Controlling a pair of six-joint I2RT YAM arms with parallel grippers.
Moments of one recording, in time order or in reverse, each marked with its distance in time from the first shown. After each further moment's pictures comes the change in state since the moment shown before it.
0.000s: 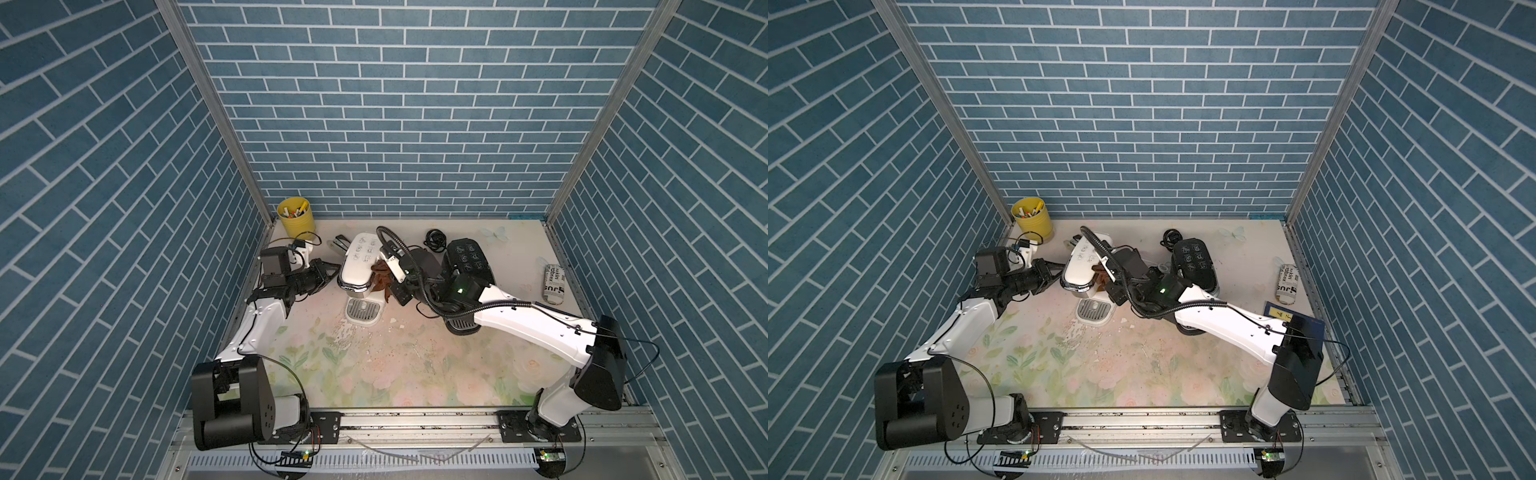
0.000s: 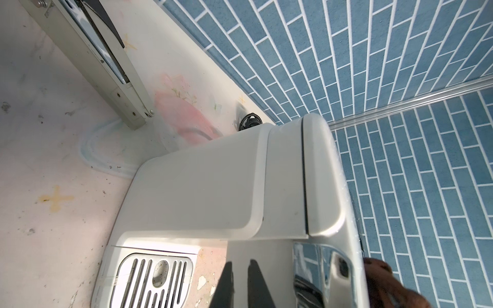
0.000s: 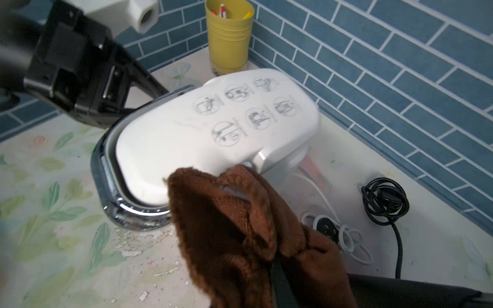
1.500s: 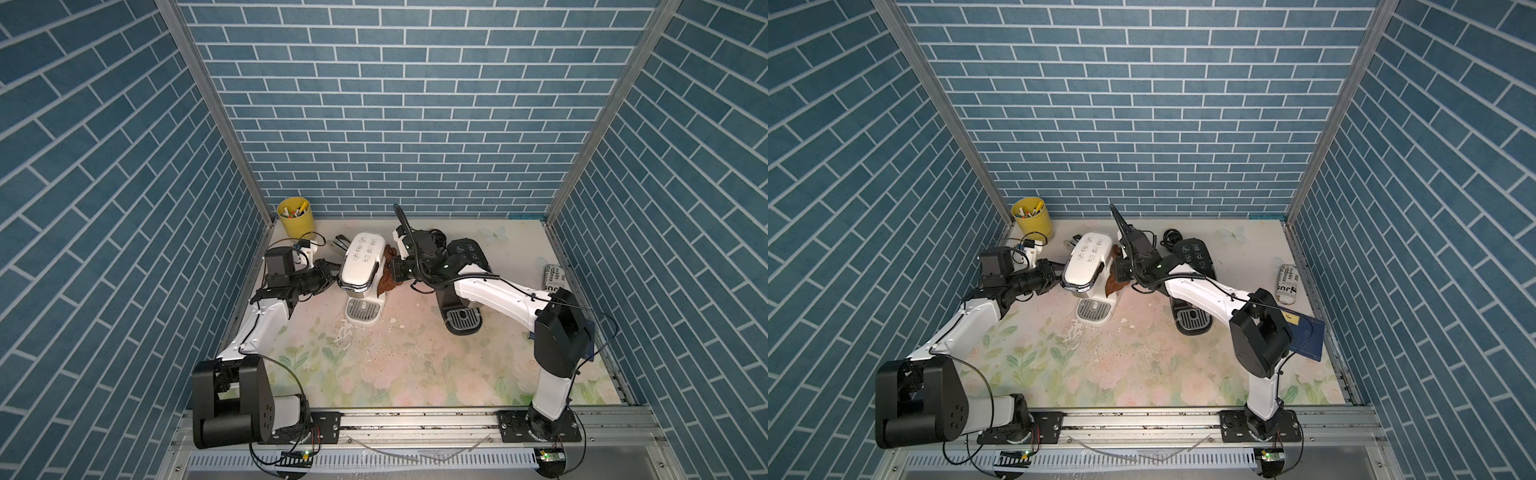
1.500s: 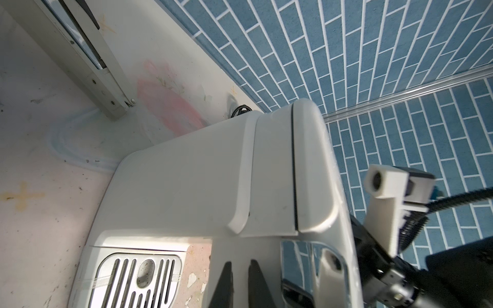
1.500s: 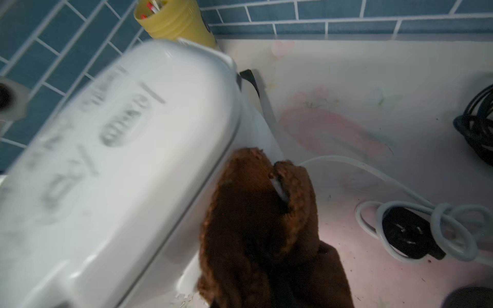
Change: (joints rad) left arm -0.036 0.003 -0.007 0.026 0.017 -0.026; right arm -0.178 0.287 0.064 0.122 -0.294 0.396
